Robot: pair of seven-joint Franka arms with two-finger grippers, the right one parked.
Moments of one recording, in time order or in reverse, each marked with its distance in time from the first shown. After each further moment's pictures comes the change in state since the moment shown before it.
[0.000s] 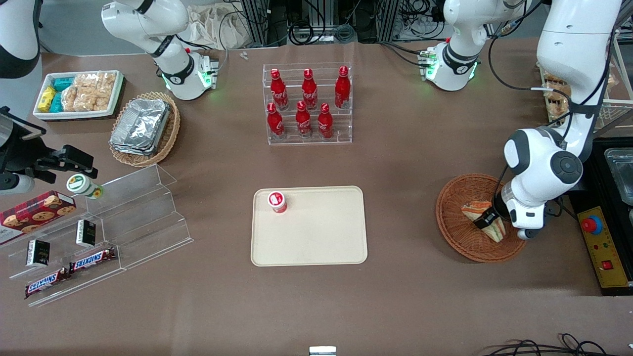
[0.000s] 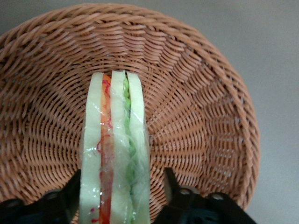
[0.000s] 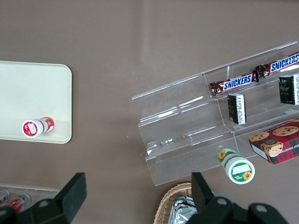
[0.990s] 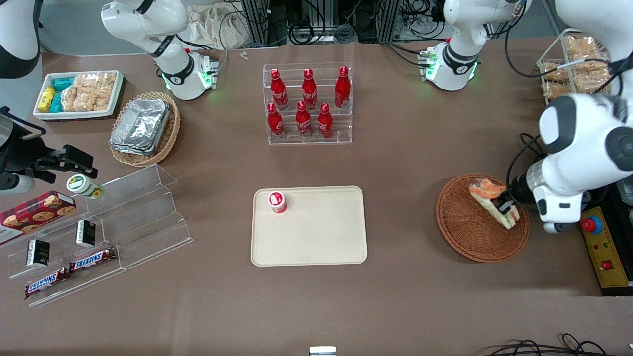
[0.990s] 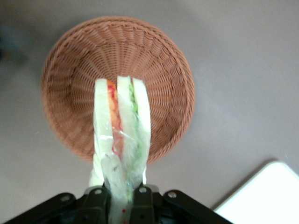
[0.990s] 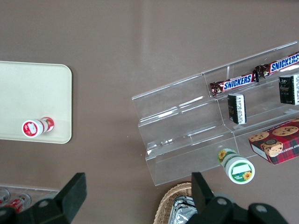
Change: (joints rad) arm -0.007 -0.187 -0.090 0.375 0.000 -0.723 -0.072
